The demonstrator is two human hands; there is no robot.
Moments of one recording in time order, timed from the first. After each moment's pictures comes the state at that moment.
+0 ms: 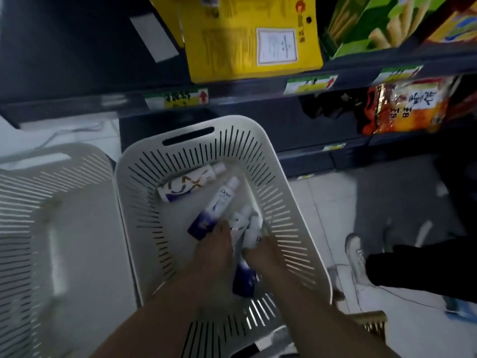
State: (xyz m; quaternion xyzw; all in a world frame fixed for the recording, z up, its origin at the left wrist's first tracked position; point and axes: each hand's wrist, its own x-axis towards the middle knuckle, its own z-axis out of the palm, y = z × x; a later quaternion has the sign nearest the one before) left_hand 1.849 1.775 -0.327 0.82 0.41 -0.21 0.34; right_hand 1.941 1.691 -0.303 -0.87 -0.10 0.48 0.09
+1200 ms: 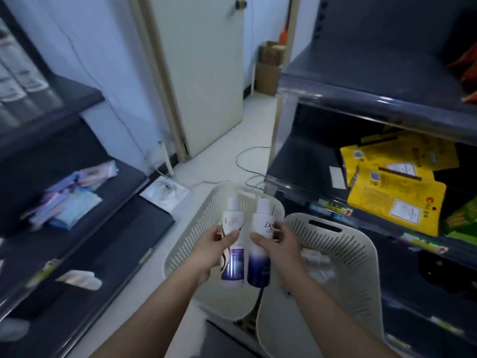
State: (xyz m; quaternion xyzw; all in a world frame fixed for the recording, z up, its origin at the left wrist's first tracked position) left_hand 1.641 1.772 -0.052 0.34 0.61 0.36 0.62; right_hand 1.805 1.776 -0.062 -0.62 -0.38 0.54 0.42
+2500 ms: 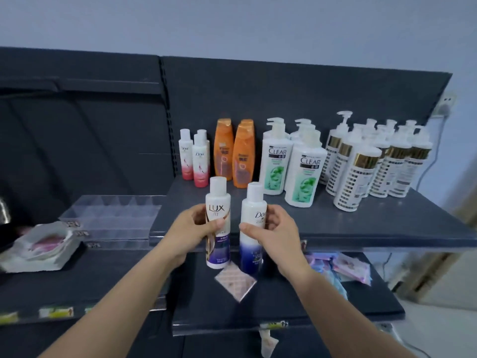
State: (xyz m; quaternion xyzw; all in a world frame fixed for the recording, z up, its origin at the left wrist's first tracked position) left_hand 0.996 1.536 0.109 0.19 0.70 0.66 0.18; right_hand 1.097 1.699 0.101 -0.18 -0.72 0.63 0.25
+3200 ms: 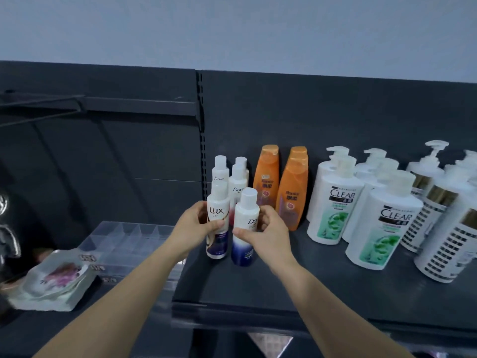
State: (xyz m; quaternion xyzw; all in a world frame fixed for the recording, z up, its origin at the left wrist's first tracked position) left_hand 0.797 1.525 0.112 0.19 0.77 0.60 0.08; right_hand 0.885 1.688 0.105 -0.12 -0.77 0.59 0.22
